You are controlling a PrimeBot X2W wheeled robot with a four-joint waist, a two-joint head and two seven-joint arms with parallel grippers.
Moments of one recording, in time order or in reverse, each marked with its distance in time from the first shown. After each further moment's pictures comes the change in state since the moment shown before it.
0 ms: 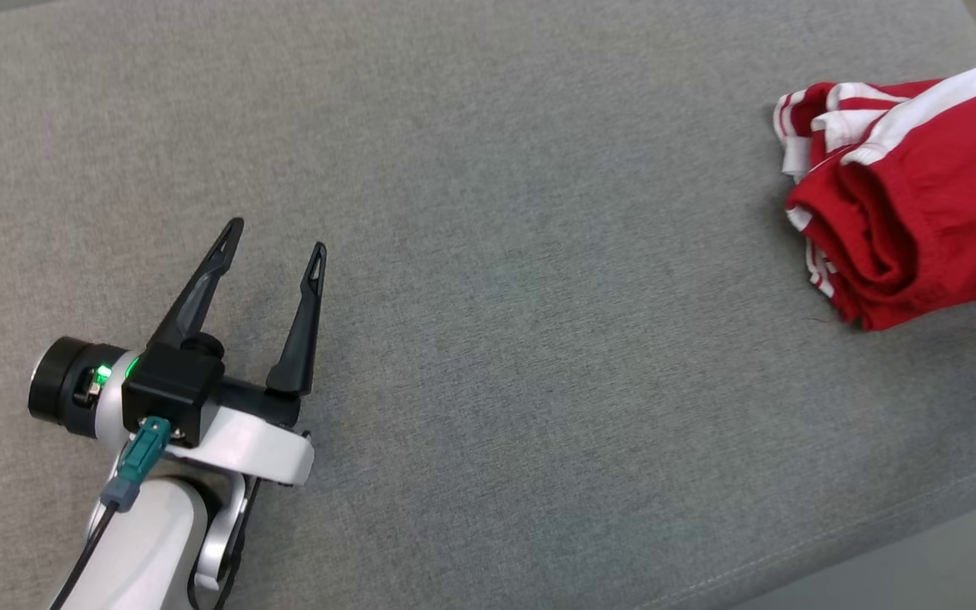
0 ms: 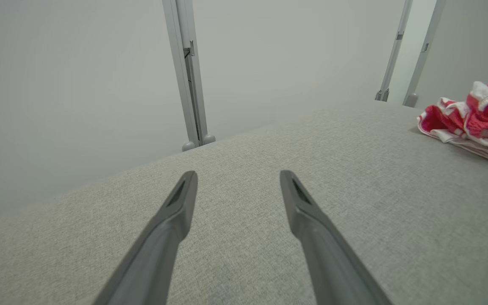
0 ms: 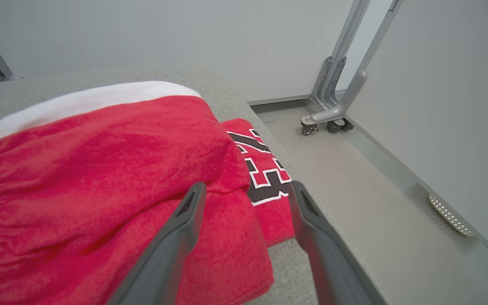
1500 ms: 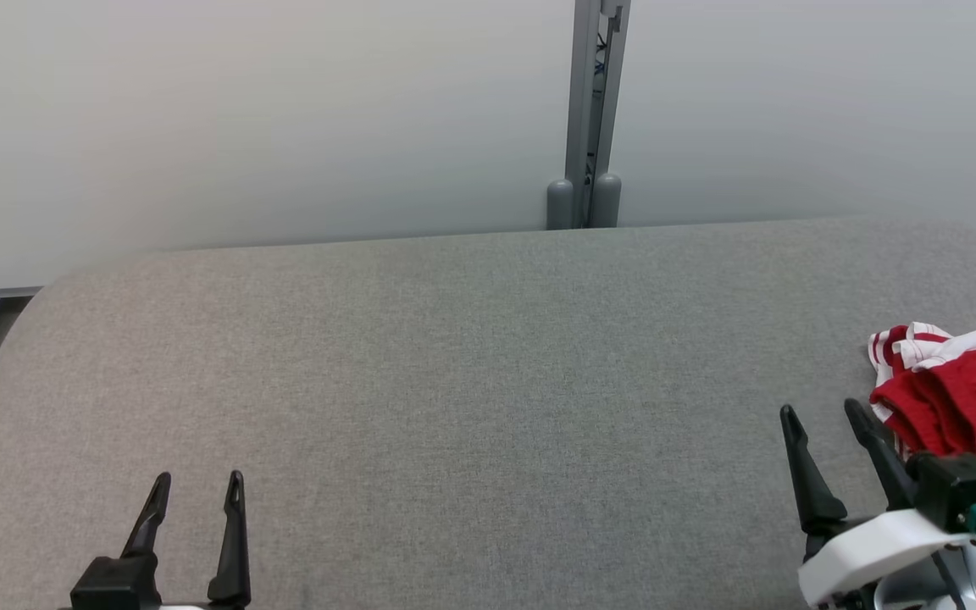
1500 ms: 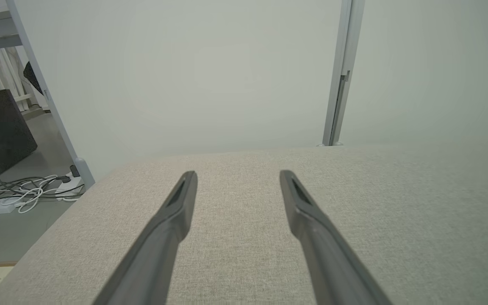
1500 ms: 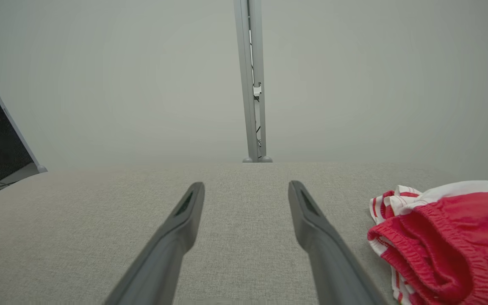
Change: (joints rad) left arm 0.412 -0.010 0.096 0.065 -0.164 0.122 -0.074; right arm 0.677 0.406 -0.238 -0.783 -0.412 0.000 0.143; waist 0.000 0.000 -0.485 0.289
